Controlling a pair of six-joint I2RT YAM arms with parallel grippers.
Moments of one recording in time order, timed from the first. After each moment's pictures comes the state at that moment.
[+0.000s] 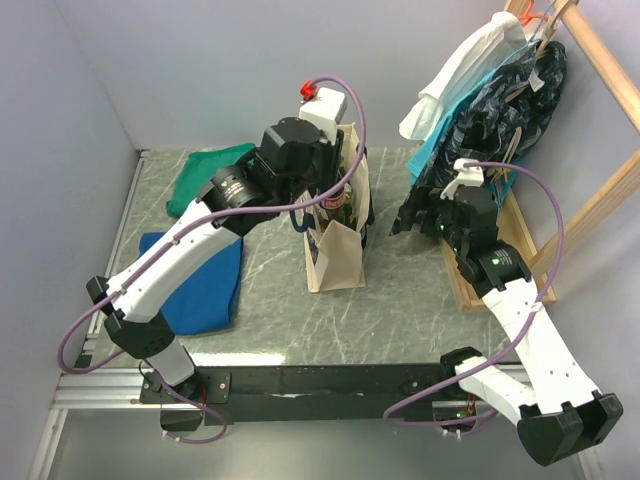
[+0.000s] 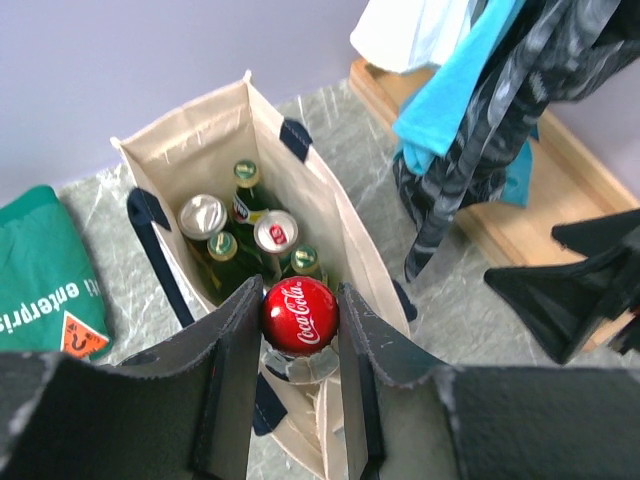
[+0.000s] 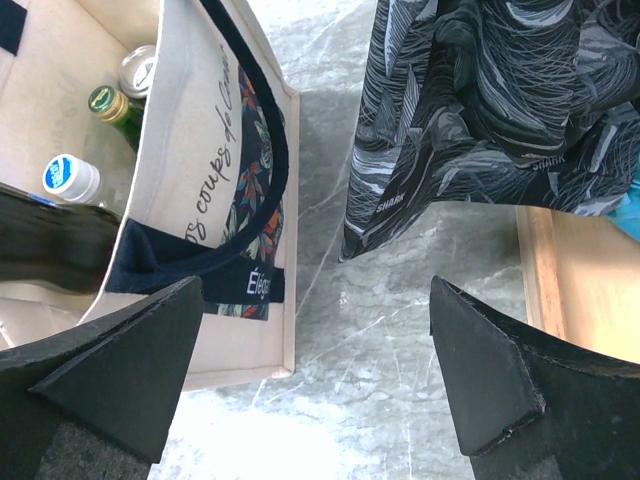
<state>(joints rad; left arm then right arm) -0.94 1.63 2.08 -0.73 -0.43 -0.20 0.30 0.94 1.02 -0.48 0.11 0.30</state>
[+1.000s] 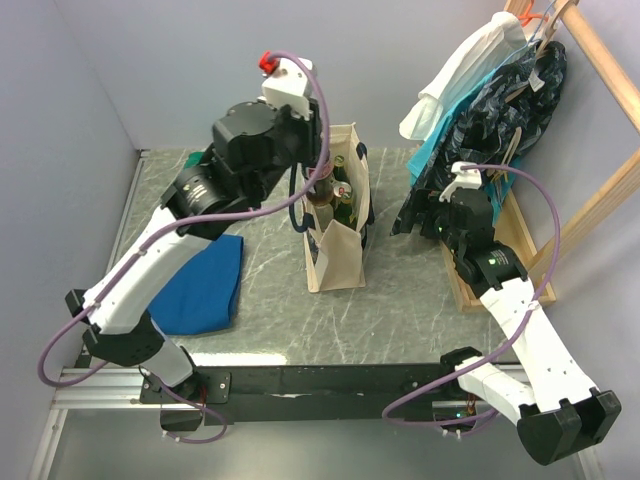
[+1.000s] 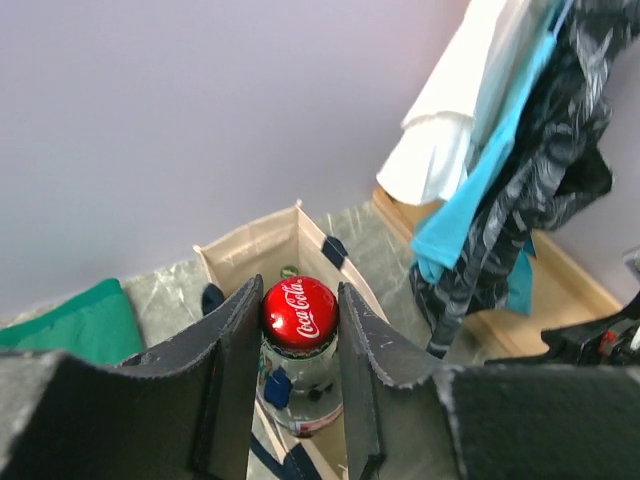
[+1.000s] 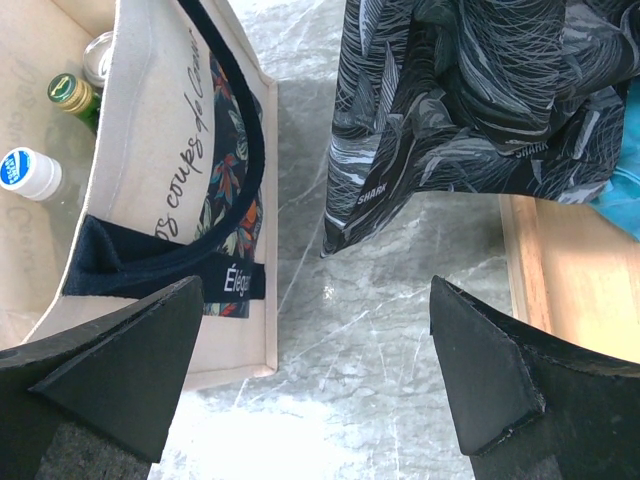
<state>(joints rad) -0.94 1.57 2.15 -0.59 -0.50 -0.07 0.30 0.94 0.99 -0.47 0.15 0.29</state>
